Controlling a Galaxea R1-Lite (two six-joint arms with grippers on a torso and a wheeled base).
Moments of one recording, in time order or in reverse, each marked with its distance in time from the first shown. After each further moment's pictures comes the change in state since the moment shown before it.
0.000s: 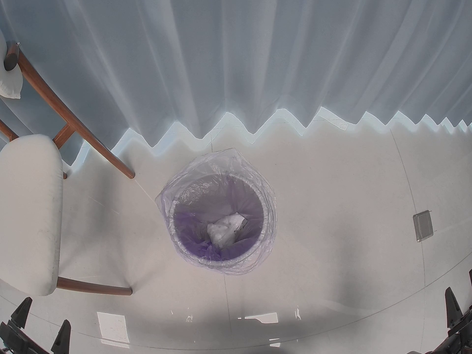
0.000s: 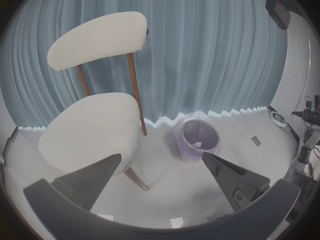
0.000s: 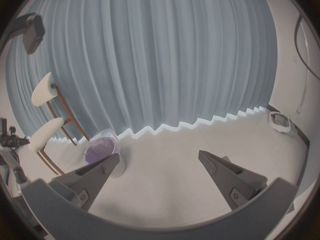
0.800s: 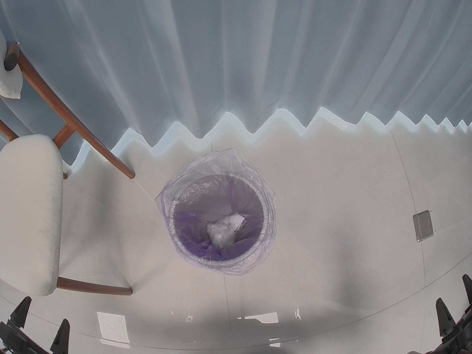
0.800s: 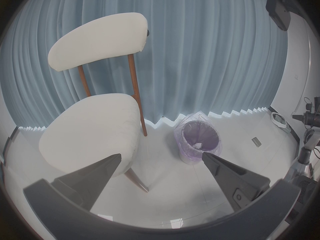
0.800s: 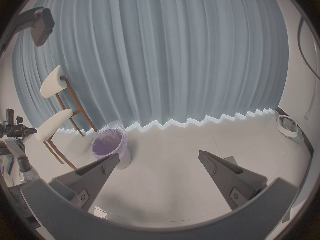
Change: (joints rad) left arm -0.001 -0.001 0.000 -0.008 0.004 -0.004; right arm -0.001 0.000 0.000 0.049 0.088 -0.037
